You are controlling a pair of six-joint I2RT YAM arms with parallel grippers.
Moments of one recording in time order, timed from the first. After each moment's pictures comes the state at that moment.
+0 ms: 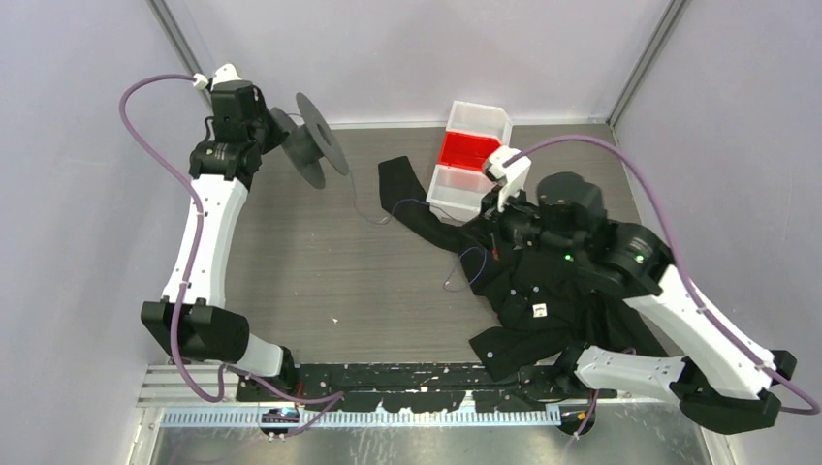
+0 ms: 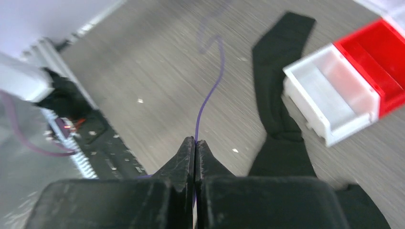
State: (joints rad) left arm -0.07 1.45 1.69 -0.66 -0.18 -0.52; right arm 0.87 1.03 1.40 -0.79 0.03 0.13
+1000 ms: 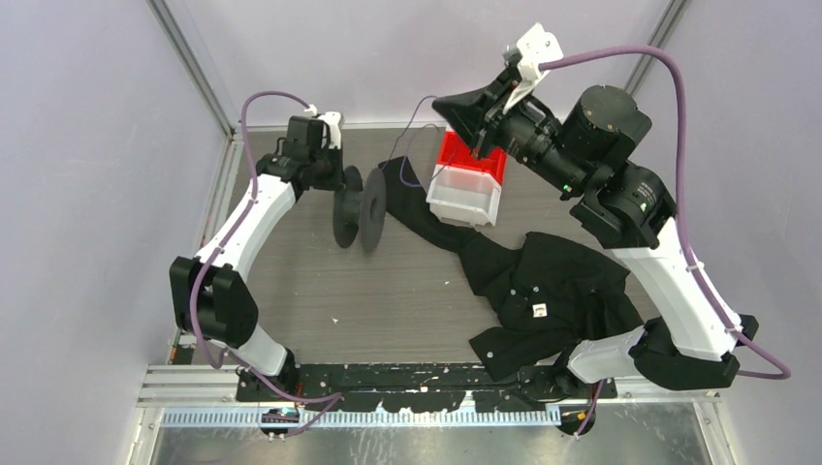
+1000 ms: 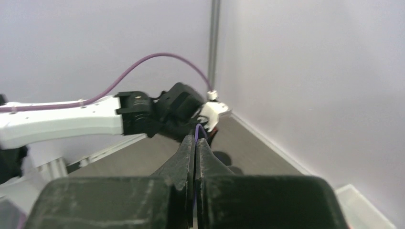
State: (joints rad) left arm -0.27 1.58 1.45 -0.60 0.04 -0.15; right arm 0.85 1.34 2.00 -0.48 -0.02 -0.04
